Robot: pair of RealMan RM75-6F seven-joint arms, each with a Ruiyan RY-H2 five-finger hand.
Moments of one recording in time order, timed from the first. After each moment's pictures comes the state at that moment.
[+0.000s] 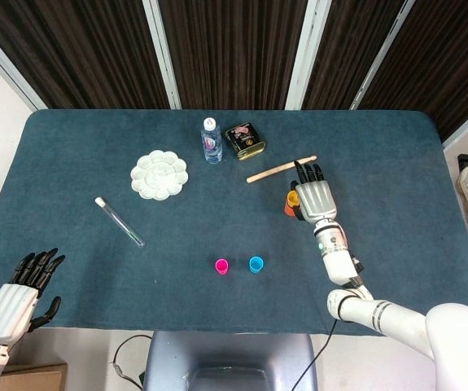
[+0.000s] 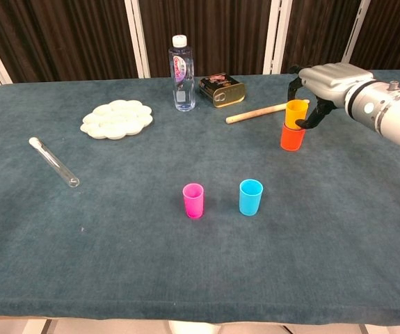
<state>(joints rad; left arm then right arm) -0.13 -1.14 0.05 -1.55 1.68 1.49 -0.05 0.84 -1.70 0.26 -1.07 -0.90 0.94 -0.54</state>
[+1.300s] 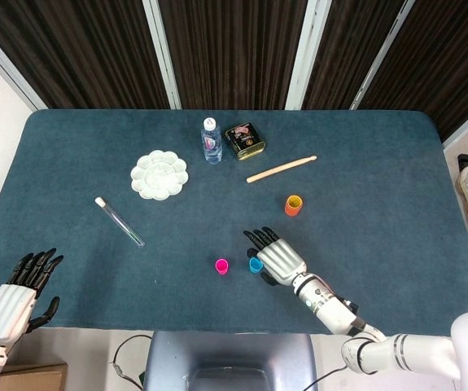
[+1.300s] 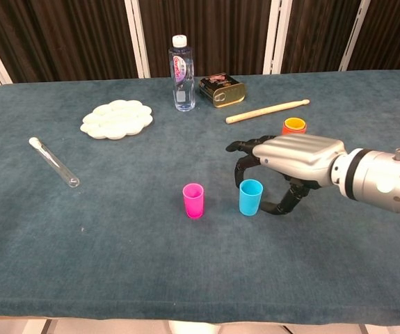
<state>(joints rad) -0.13 -1.13 0.05 -1.55 1.68 1.51 -0.07 0.75 -1.58 0.06 -1.49 -1.20 0.89 -0.44</state>
